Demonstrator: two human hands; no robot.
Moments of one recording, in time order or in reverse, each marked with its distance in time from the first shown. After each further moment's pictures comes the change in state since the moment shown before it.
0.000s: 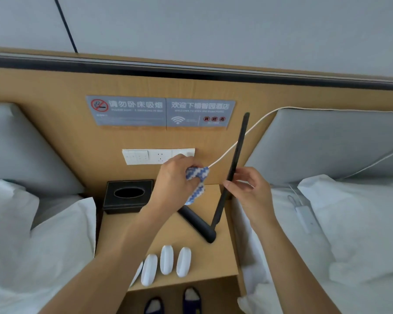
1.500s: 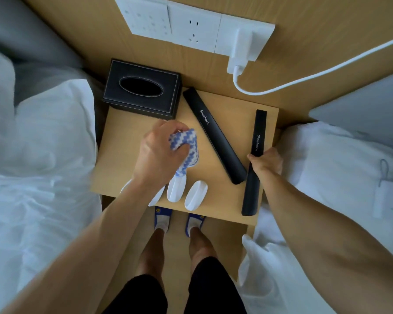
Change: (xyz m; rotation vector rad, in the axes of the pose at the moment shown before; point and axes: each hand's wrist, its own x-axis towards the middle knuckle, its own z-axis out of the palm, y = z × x) left_hand -0.050 -0.177 0.114 0.042 0.016 -0.627; right_hand 0.105 0.334 0.068 -0.927 -0.189 0.704
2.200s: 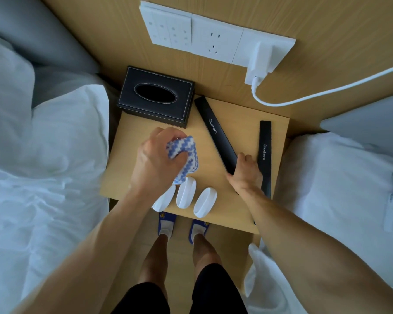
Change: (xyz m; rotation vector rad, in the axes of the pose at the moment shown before) left_hand -0.006 -0.021 -0.025 -0.037 0.043 -0.014; right_hand -0.055 -0.029 0.050 -0.497 -0.051 -0.535
